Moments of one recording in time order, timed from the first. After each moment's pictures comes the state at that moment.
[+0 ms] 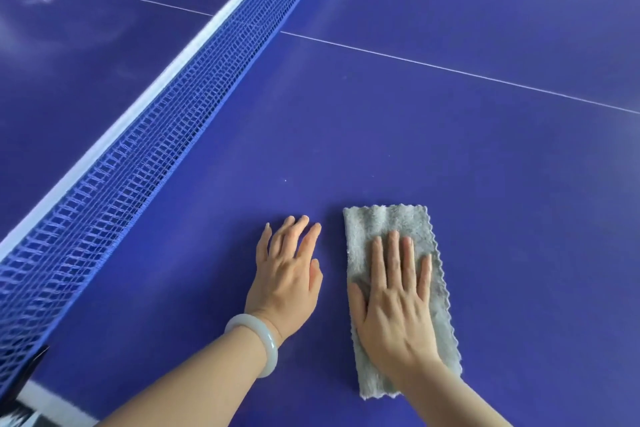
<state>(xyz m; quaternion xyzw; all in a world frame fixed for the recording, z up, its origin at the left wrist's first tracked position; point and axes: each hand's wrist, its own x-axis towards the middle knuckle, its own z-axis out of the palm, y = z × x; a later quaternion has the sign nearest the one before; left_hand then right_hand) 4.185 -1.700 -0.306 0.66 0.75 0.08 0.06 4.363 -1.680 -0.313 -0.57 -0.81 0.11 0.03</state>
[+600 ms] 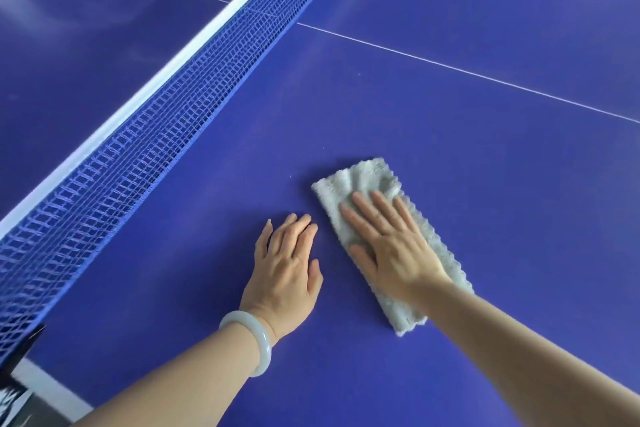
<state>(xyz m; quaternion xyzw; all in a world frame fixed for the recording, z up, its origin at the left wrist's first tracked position) 4.186 -1.699 -0.302 0.65 0.76 0.09 0.07 4.367 -1.578 -0.310 -0.36 -0.93 0.11 0.00</state>
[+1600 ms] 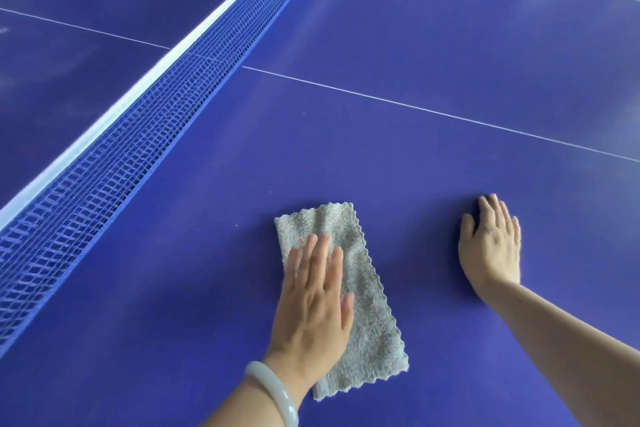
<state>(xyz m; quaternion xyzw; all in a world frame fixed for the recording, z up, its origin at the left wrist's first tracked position) 4.273 -1.636 -0.285 0.69 0.72 0.07 0.03 4.510 -1.472 -0.306 -0.74 -0.65 0.12 0.14</state>
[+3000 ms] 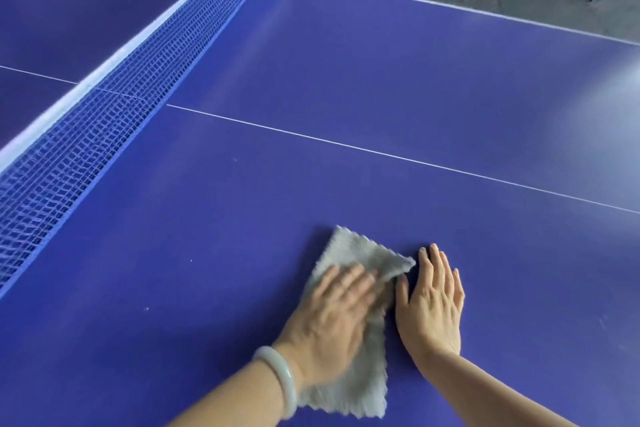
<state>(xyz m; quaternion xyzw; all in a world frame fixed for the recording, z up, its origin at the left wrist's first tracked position) 4.332 -1.509 -0.307 0.85 0.52 0.06 0.05 4.504 -1.471 -0.300 -0.75 -0.64 0.12 0.08</state>
